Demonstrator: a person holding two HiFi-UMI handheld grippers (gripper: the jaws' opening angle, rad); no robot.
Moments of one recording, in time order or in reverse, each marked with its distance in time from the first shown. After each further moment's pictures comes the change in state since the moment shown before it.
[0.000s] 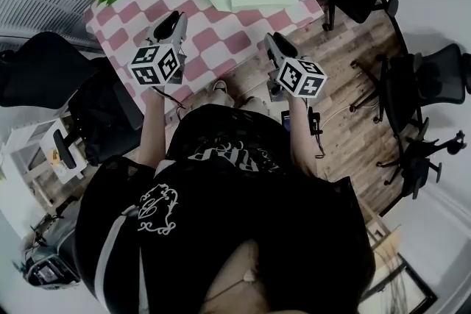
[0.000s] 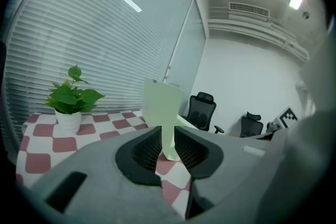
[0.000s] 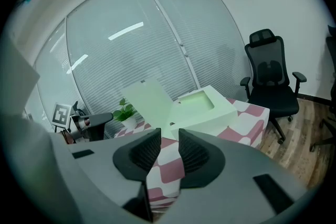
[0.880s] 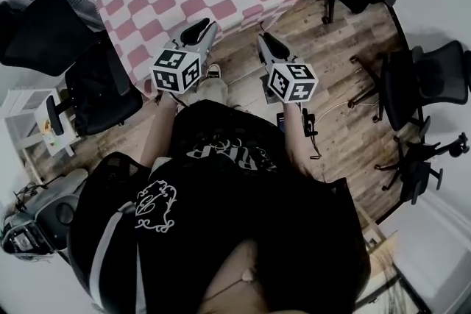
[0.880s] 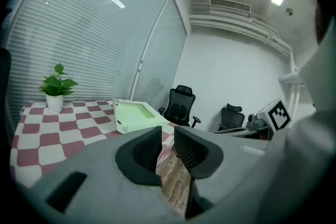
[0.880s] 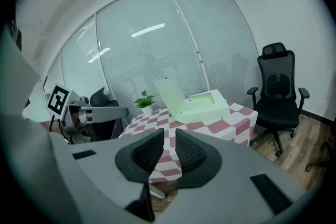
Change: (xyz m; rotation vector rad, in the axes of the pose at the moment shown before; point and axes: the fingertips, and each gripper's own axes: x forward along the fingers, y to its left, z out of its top) left arm -0.074 -0.199 -0.075 0.069 0.047 -0.130; right arm -0.134 0.016 -0.054 -0.175 -0.007 0.111
